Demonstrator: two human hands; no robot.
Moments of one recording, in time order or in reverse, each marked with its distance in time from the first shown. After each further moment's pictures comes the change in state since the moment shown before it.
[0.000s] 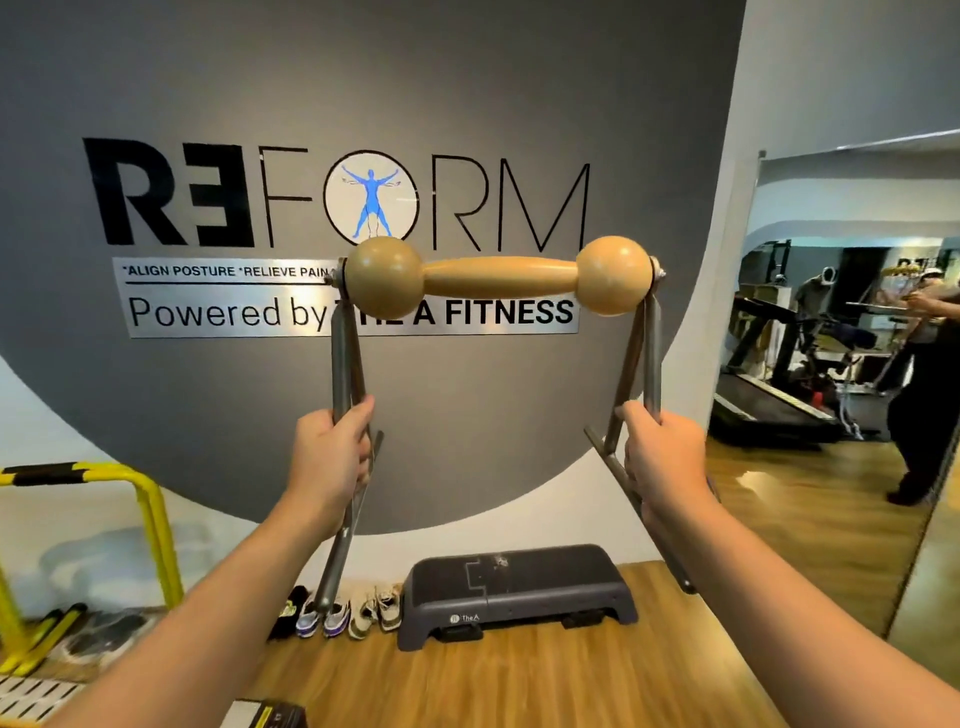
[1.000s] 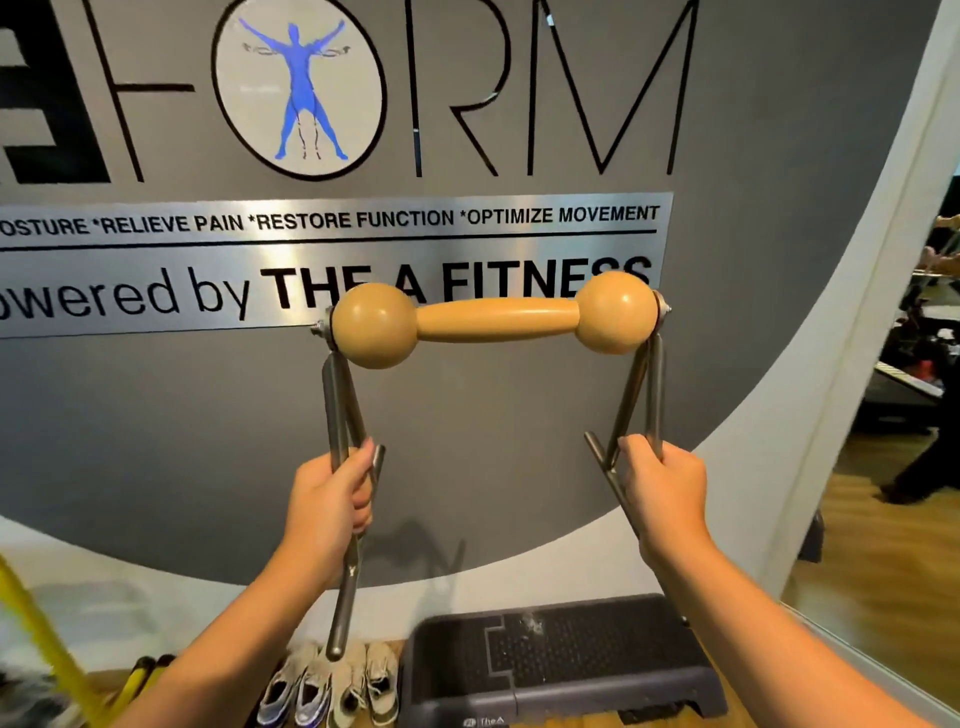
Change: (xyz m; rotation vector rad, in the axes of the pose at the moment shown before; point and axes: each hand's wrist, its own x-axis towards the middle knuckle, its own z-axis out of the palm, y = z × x) left_hand 0.488 -0.311 0.141 -0.059 -0.032 -0.107; right_hand 0.484 0.261 0.278 -0.005 0.039 0.071
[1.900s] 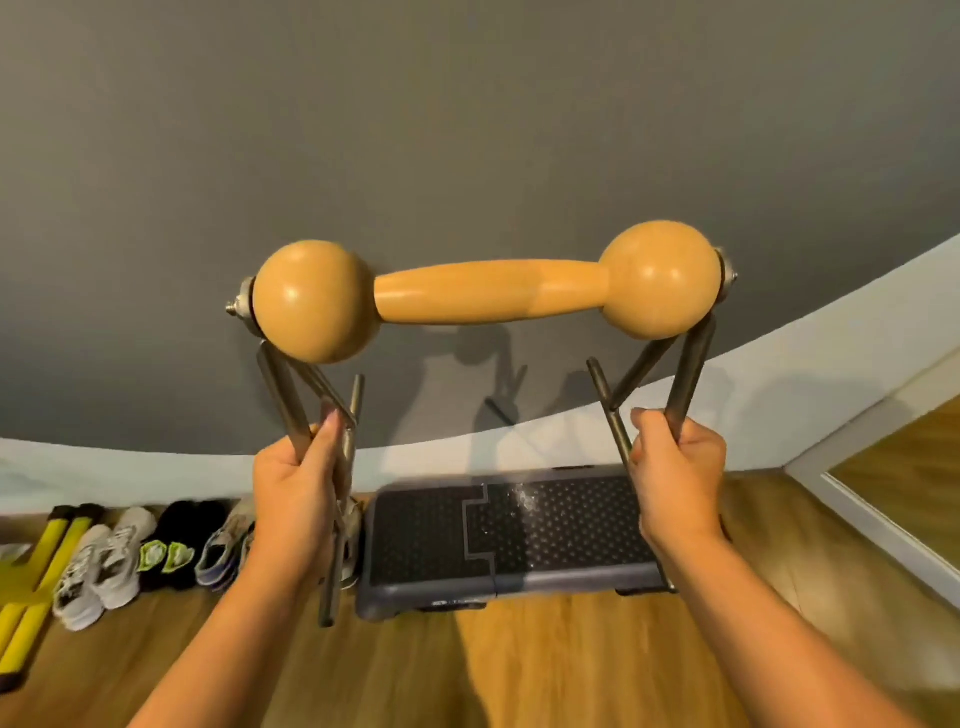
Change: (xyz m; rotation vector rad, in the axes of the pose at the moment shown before) left_hand 0.240 -0.397 0.066 0.088 0.219 -0.237; right_hand 0.264 0.396 0.137 -0.103 -0.021 0.184
